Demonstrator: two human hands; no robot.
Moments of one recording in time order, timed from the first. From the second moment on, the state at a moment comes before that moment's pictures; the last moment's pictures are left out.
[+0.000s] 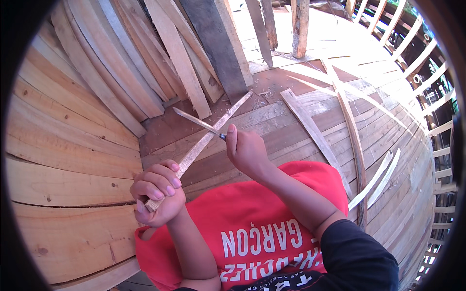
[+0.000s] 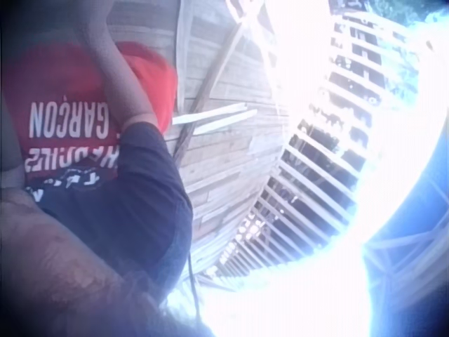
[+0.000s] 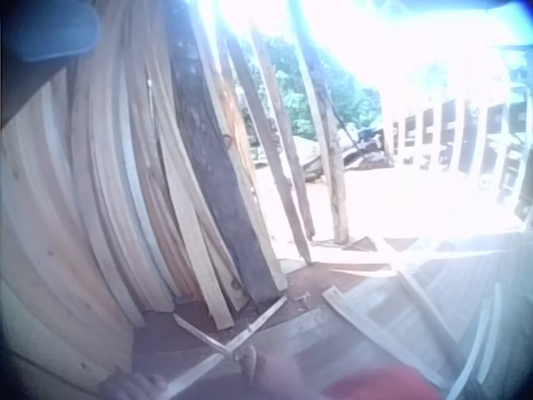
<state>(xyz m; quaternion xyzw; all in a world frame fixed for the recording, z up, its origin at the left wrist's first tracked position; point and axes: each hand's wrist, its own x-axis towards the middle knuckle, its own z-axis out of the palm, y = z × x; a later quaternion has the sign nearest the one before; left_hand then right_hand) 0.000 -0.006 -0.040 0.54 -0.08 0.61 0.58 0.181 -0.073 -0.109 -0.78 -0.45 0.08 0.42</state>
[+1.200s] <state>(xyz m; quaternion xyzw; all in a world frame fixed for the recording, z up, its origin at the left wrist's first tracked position) 0.008 -0.006 -0.045 0.52 -0.06 0.61 0.59 0.219 -0.063 -0.143 -0.83 -0.34 0.12 0.42</state>
